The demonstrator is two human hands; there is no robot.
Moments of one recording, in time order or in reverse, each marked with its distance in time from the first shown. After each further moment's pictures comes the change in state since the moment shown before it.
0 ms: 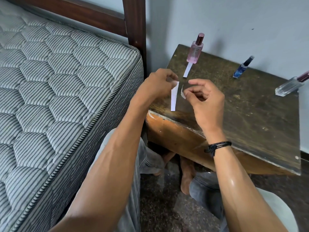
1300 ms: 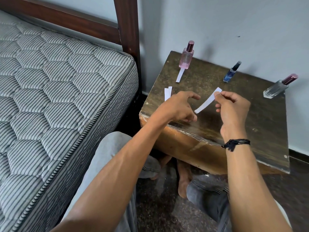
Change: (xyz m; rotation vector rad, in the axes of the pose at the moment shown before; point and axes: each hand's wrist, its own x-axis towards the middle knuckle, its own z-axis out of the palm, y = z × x) left_hand -0.027 0.033 0.059 -0.227 -0.363 0.033; right_hand 0.024 0.030 -0.063 0.128 0.352 0.502
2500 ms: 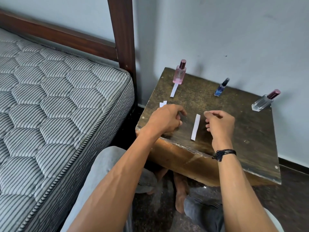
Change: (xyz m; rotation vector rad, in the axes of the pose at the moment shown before) left_hand 0.014 -0.015 -0.014 0.514 0.196 0.110; right_hand 0.012 0.024 0.004 -0.219 0.044 0.042
